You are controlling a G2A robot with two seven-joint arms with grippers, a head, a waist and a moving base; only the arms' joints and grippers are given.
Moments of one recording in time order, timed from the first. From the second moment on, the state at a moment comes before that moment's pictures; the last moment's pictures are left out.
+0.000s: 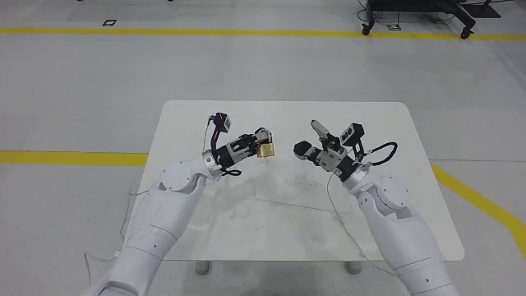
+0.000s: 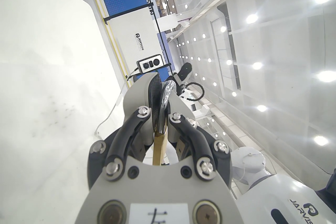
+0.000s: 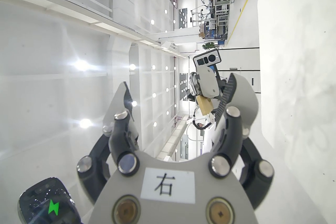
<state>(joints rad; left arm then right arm) 1.03 -1.35 -1.11 -1.10 -0.40 -0.40 -0.87 -1.39 -1.25 1.34 -1.51 0.64 -0.06 0.65</state>
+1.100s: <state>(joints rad) 1.10 -1.33 -1.03 -1.27 0.12 -0.45 -0.67 -1.42 -1.24 1.38 -1.45 0.29 -0.38 0.45</state>
